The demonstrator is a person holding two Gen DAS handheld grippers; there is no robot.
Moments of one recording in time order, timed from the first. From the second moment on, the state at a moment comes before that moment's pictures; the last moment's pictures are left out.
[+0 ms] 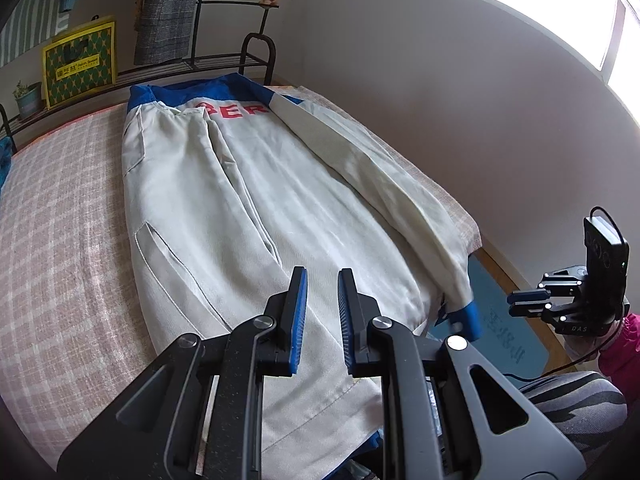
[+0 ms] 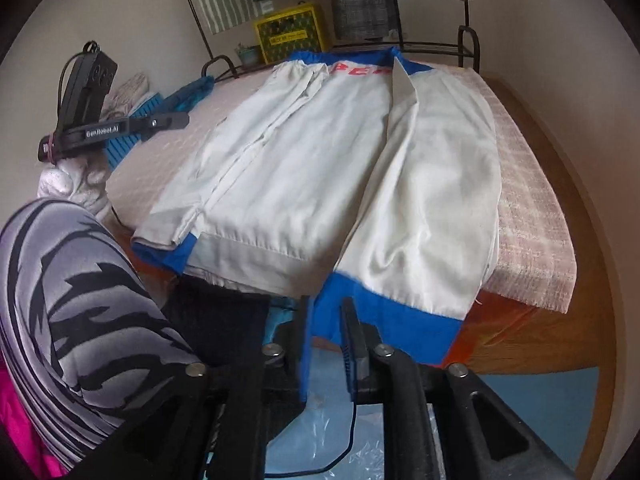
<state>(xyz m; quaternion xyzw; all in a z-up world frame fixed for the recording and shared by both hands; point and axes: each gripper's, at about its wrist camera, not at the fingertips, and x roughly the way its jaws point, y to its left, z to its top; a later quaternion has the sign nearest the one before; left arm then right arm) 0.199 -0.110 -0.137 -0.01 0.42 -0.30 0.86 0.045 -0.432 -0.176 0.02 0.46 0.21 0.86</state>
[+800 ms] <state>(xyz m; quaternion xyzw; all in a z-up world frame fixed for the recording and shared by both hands) 0.198 -0.062 -0.125 -0.02 0.41 -0.27 0.87 0.316 -0.360 -0.240 0.15 0.48 0.16 0.85</state>
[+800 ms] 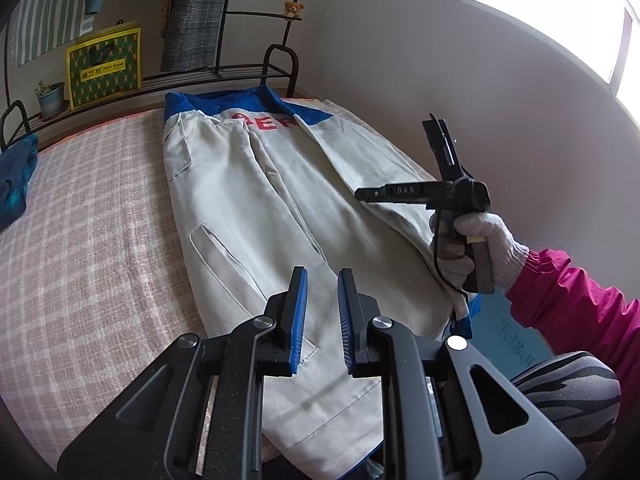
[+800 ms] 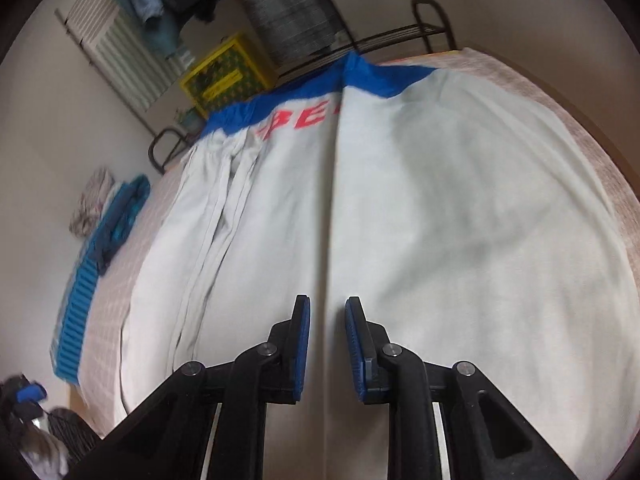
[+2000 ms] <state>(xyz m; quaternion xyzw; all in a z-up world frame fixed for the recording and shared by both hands) 0.196 -0.274 -0.191 0.05 0.49 -0.38 0.78 0.088 -0.571 -0.282 0.30 0.38 0.14 0.86</state>
